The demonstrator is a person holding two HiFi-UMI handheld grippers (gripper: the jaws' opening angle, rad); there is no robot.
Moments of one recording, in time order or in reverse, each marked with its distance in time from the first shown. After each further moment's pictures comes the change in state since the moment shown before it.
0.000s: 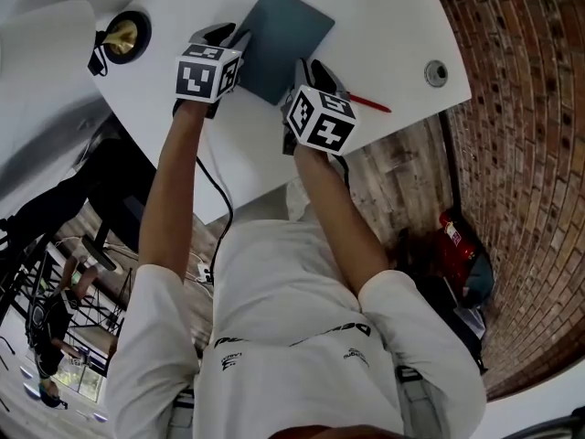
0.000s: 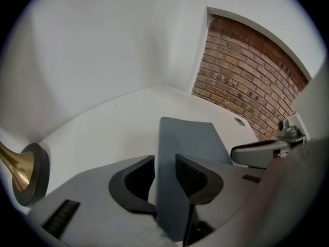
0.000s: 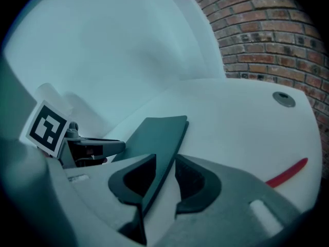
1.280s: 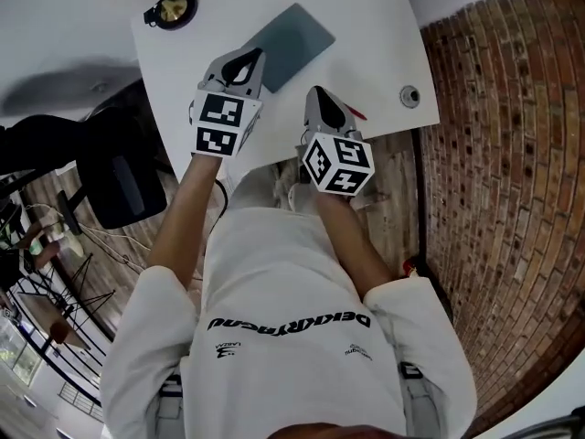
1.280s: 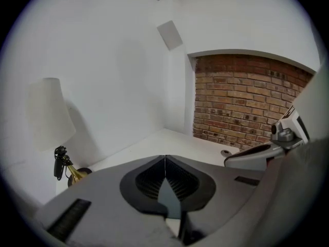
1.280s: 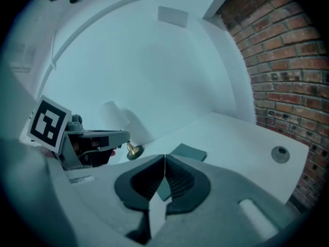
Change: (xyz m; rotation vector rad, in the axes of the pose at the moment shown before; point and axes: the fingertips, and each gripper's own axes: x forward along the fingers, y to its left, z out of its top) left arm -0.189 -0.116 0.051 0.036 -0.387 0.245; right arm -0.176 0.046 0.042 -0.280 -0.163 0.321
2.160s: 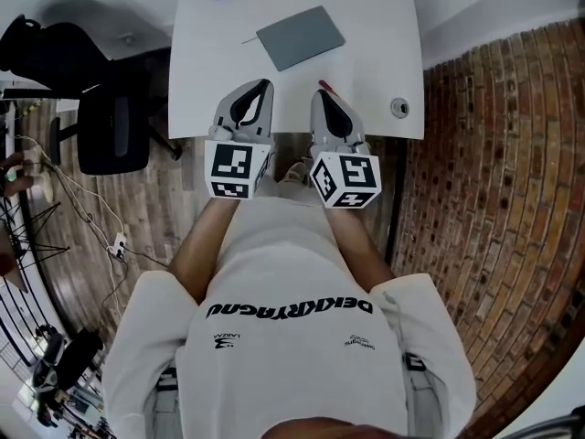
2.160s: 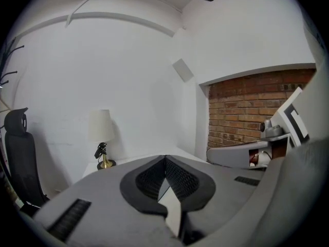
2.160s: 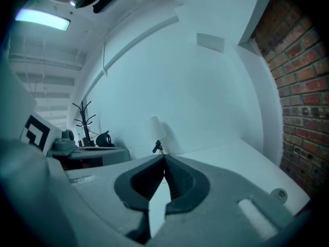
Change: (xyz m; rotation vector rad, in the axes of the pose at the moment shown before) left arm -0.152 -0.123 0.008 -0.177 -0.265 0.347; right arm -0.139 0.039 0.033 -0.280 -0.132 0.351
